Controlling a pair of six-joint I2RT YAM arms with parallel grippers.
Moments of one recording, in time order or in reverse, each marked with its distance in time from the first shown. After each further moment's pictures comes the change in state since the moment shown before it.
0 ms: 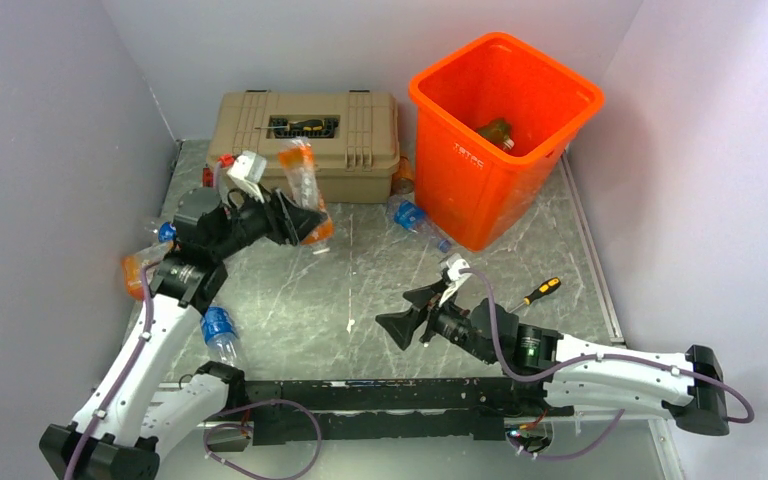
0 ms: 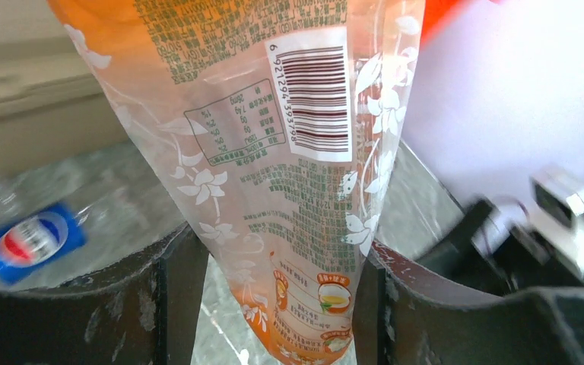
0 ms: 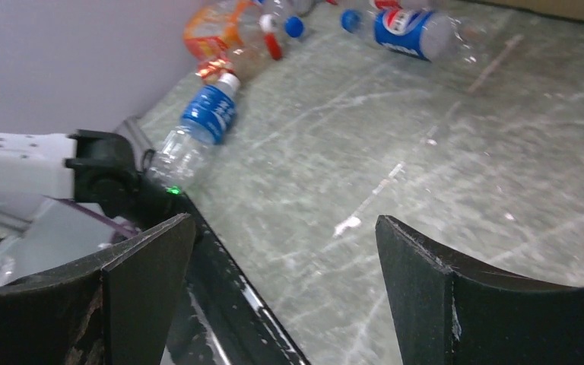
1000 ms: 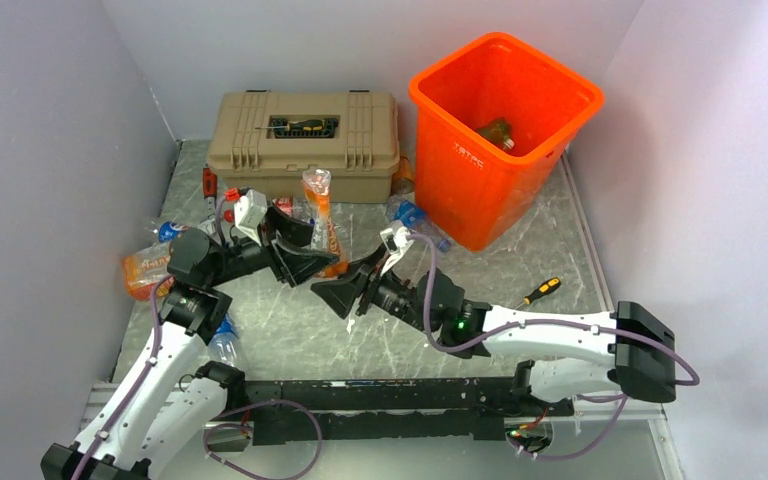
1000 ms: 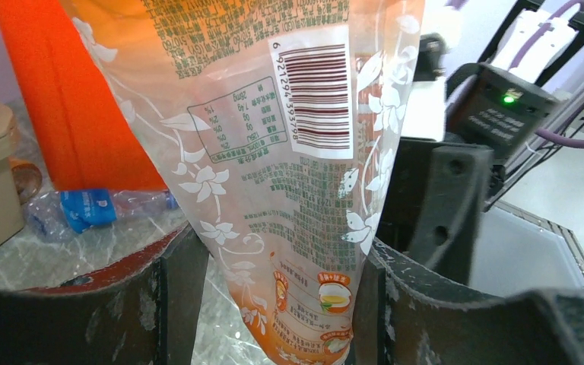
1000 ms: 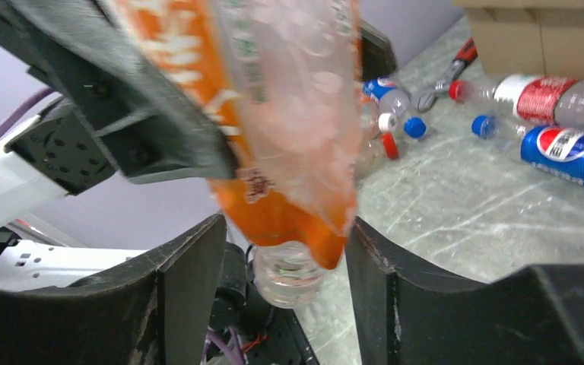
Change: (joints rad) left arm -0.040 -0.164 -0.288 0.542 0.482 -0.024; right arm -0.024 0.537 0.289 0.522 -0.186 0.053
